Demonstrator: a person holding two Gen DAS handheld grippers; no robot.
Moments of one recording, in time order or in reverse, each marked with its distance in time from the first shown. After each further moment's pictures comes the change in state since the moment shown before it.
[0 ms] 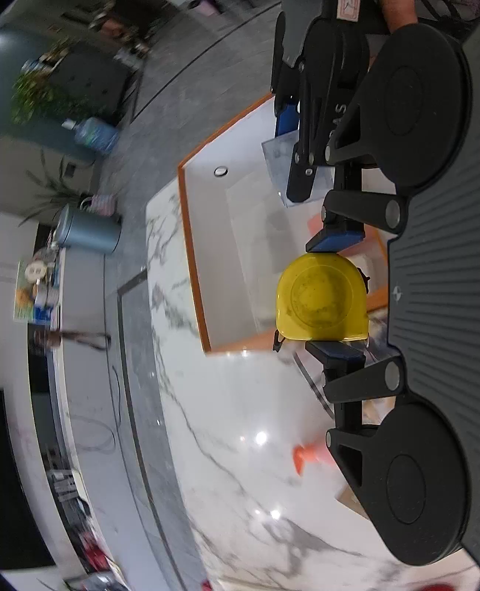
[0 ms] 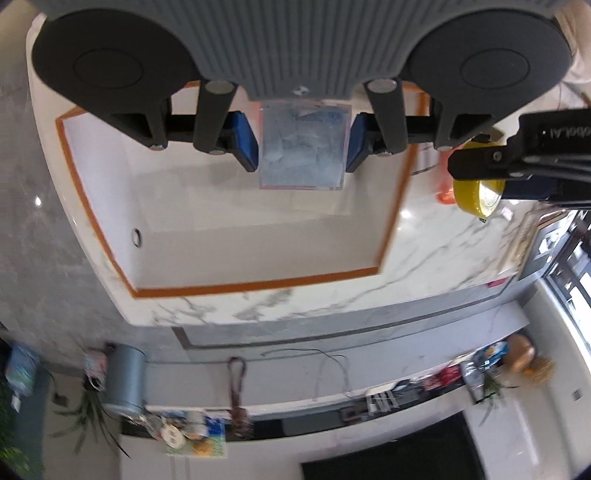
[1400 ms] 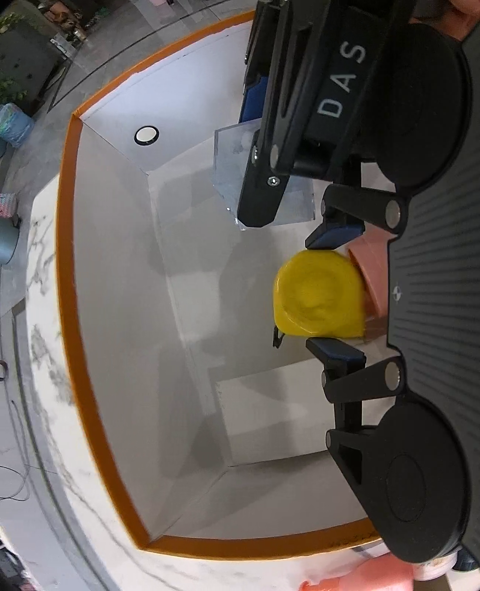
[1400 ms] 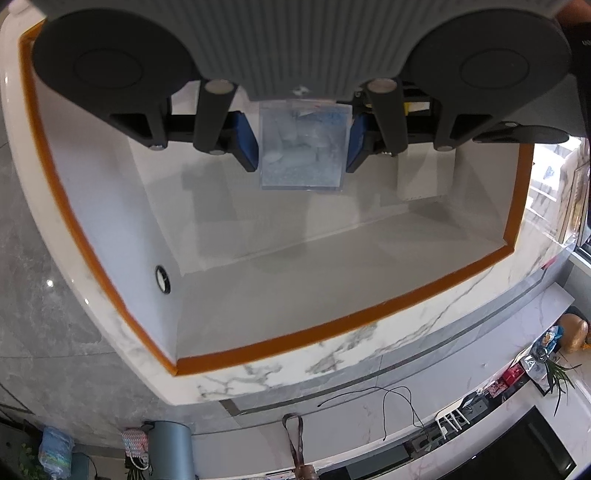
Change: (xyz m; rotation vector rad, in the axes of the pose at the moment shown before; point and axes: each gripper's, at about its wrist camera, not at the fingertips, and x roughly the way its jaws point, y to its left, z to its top) left arm 0.178 -0.035 0.018 -0.028 0.348 -0.045; right arm 0.111 -0.076 0.028 0.202 0.165 -0.045
